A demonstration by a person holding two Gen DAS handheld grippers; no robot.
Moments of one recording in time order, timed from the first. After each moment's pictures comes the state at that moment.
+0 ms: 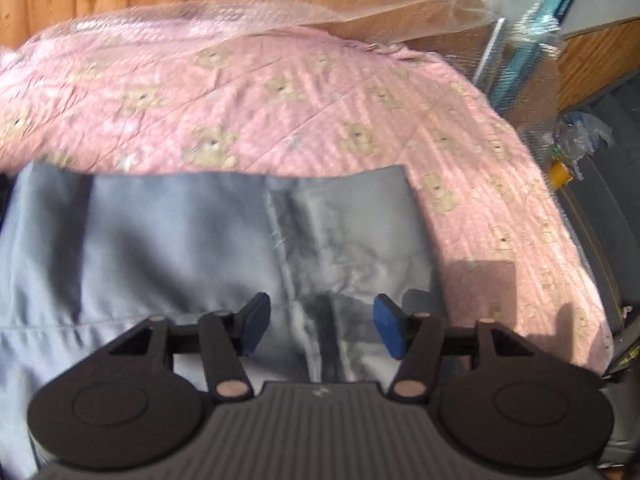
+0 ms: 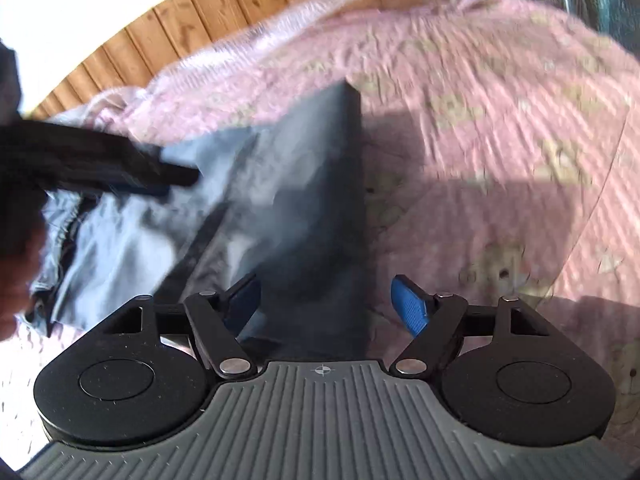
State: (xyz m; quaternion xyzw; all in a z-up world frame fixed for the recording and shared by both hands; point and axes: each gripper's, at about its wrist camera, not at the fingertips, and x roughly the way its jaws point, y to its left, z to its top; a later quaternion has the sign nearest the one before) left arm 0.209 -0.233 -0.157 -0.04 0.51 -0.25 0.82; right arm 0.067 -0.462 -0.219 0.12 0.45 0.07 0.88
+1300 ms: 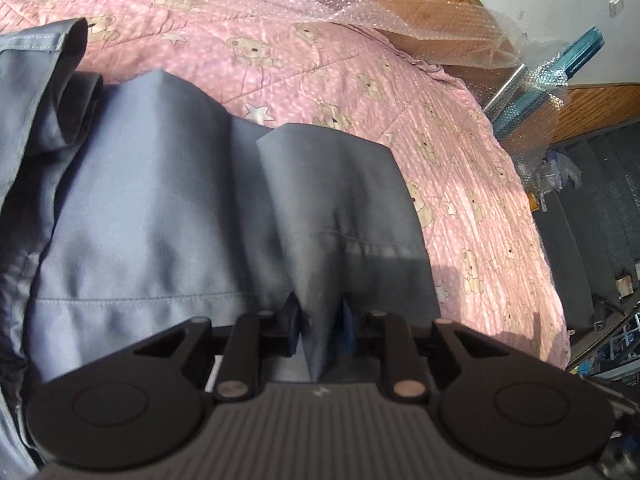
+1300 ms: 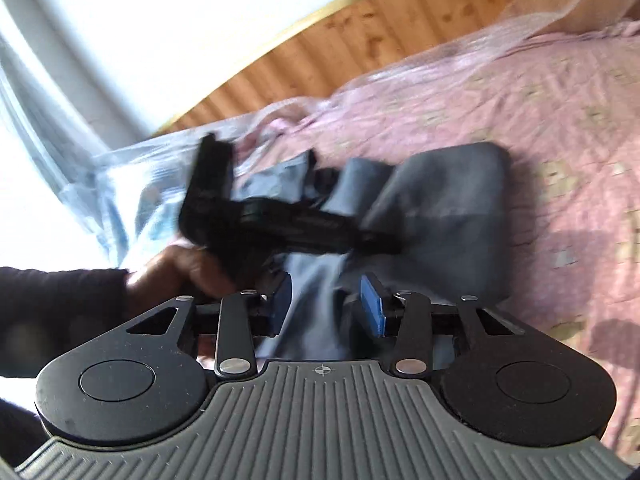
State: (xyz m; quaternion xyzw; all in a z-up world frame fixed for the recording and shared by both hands) left arm 0.246 -0.063 -0.211 -0.17 0.53 -0.28 0.78; right arm 0.064 -0.319 -0.135 0.18 0.38 0.23 0.88
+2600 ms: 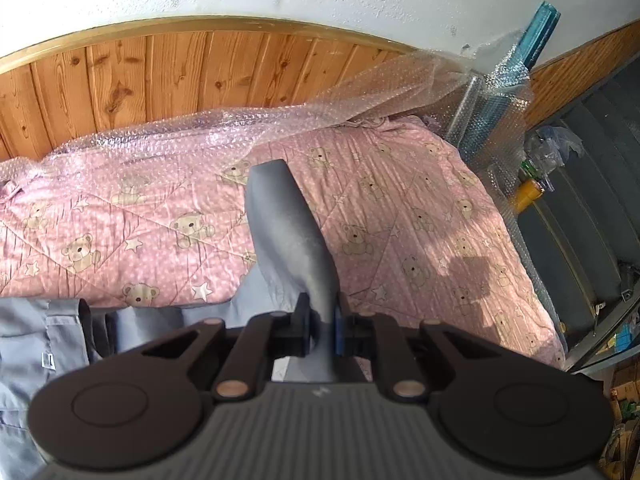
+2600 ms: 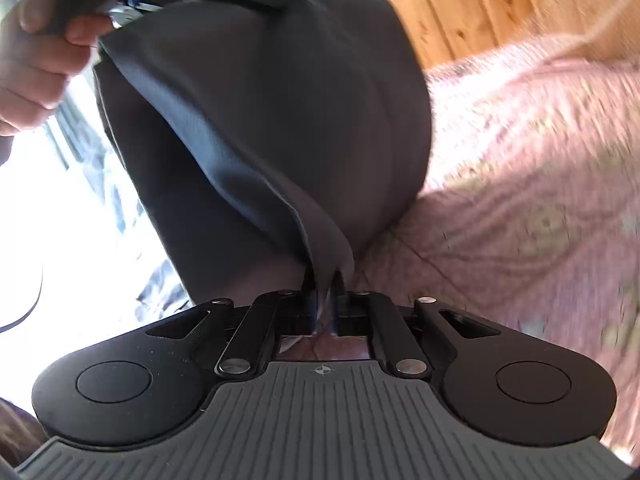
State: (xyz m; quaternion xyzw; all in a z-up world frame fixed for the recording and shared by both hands) left arm 0.289 -0.145 0.005 -0.04 0.50 -0.26 0.82; right arm 0.109 -0.346 -0.174 0.15 0.35 0.30 0.87
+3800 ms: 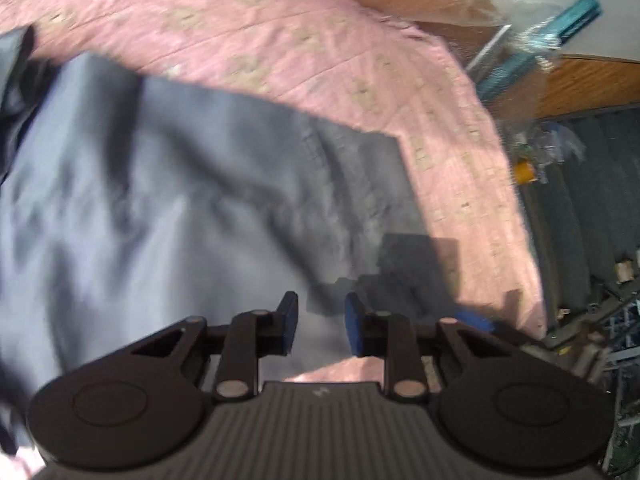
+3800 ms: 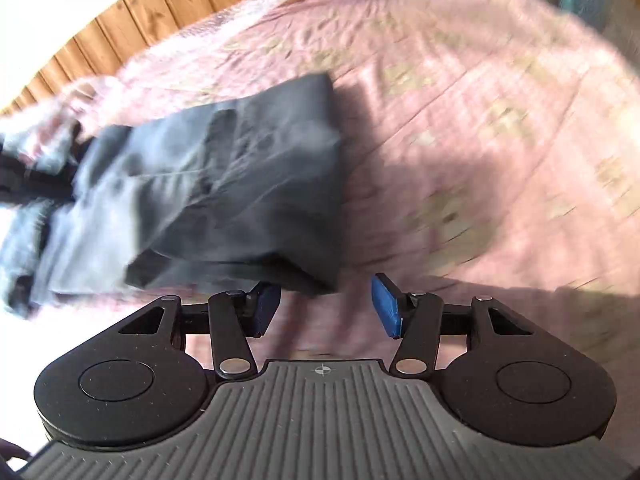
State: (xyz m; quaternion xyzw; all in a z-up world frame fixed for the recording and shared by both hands) left arm 0.153 -0.123 -0.166 -0.14 0.61 -0.22 0.75; right arm 0.032 -0.452 -0.204 0.07 0.45 0.01 0.89
